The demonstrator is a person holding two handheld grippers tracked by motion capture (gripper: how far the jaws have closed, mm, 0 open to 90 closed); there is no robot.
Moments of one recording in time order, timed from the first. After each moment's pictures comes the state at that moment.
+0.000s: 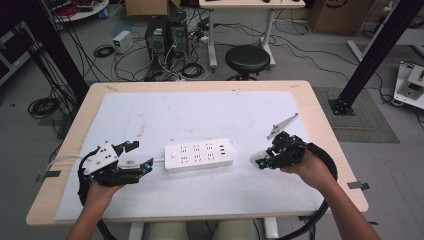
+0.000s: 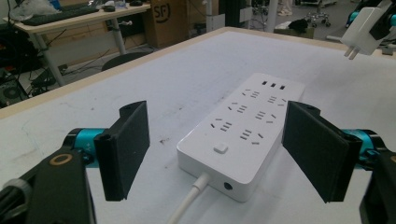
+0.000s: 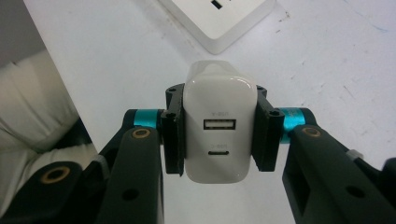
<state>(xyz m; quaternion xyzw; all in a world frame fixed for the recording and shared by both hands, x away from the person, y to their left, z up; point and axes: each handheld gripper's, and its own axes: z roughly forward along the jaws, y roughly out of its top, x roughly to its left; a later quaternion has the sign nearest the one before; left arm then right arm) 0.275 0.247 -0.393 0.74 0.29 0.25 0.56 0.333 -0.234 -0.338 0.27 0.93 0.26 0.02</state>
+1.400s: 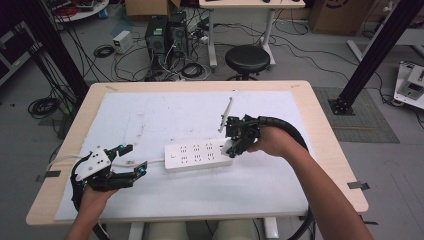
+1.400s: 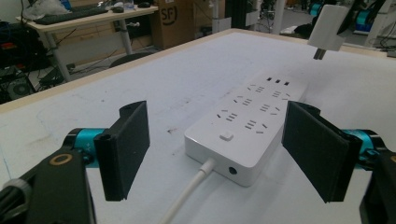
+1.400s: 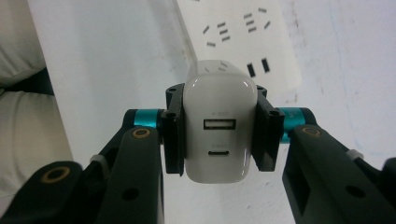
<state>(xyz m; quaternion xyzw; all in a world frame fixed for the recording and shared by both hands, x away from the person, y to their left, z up) 0.263 0.263 -0.400 0.73 0.30 0.26 0.56 0.376 -0.115 -0.307 0.09 0.99 0.12 0.04</state>
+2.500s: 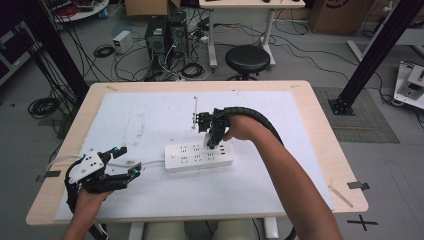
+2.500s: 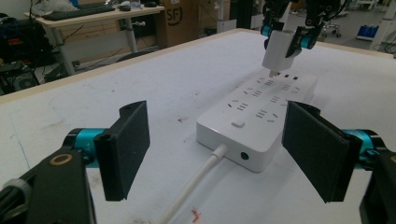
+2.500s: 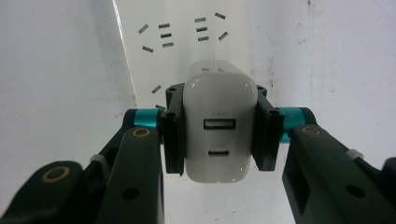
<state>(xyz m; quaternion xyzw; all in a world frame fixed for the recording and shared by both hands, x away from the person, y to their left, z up) 0.263 0.279 -0.411 0.72 0.31 0.26 0.57 0.425 -0.046 -0.336 0.01 1.00 0.06 0.05</state>
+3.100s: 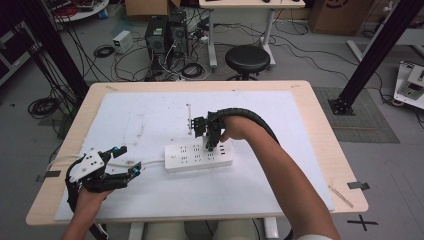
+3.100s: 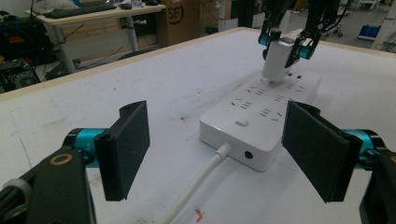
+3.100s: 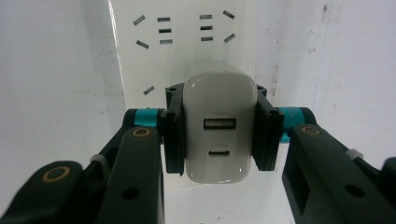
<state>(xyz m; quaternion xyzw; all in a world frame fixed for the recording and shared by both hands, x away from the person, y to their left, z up) 0.265 0.280 -0.413 0.72 0.31 0.26 0.56 0.426 -0.031 -0.349 -0.05 1.00 0.02 0.06</state>
